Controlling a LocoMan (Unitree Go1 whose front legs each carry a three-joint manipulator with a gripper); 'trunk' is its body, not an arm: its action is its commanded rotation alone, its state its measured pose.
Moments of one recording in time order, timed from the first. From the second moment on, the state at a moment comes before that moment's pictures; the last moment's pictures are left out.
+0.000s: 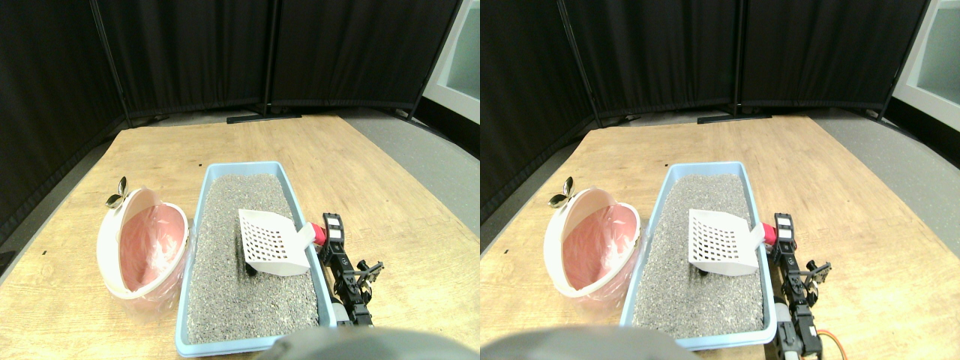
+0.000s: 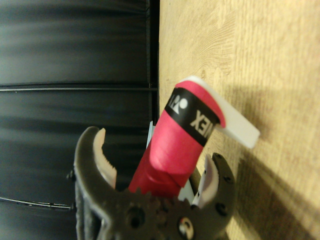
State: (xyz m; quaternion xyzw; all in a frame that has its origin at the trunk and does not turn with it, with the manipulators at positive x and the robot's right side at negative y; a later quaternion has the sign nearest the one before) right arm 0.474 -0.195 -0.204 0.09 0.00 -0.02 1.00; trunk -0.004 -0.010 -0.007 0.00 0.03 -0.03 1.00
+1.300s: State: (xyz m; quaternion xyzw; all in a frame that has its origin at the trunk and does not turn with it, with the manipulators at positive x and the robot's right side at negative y) right arm 0.465 -0.217 -0.123 -0.06 -0.10 0.09 0.99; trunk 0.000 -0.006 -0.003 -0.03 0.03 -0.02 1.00
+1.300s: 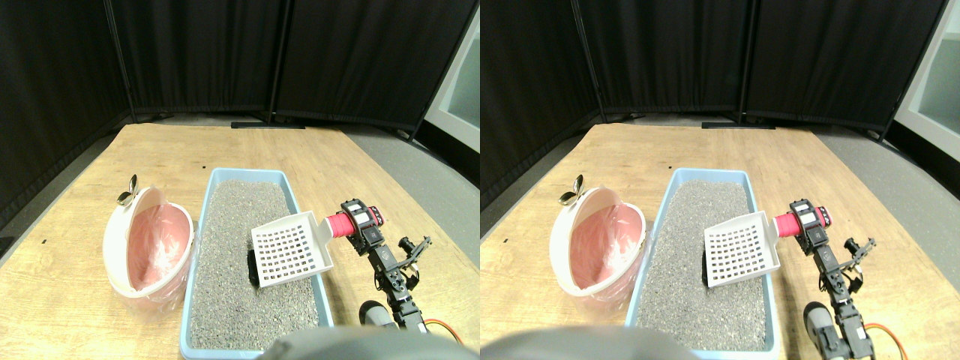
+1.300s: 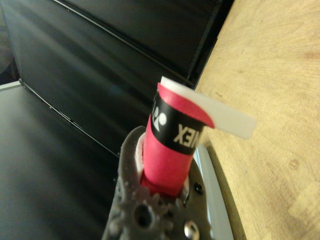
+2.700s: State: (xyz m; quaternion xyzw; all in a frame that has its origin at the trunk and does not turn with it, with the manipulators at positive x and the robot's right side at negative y) right arm 0.500 -0.210 -0.083 -0.30 -0.06 0.15 0.94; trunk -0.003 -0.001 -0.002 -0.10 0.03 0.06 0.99
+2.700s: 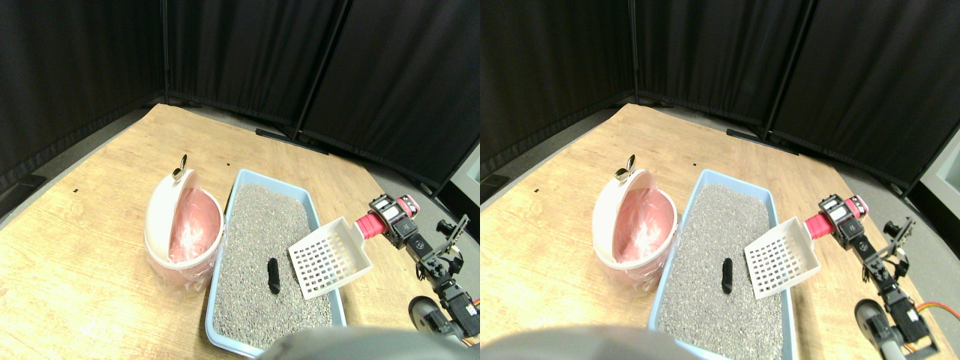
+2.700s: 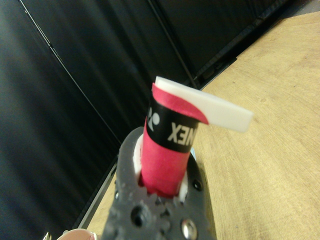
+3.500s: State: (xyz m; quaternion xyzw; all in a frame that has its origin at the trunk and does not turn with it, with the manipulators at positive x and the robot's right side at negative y) right arm 0.508 -0.157 -0.093 -0.37 -0.02 0.22 0.90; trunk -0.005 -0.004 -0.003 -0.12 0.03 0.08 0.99
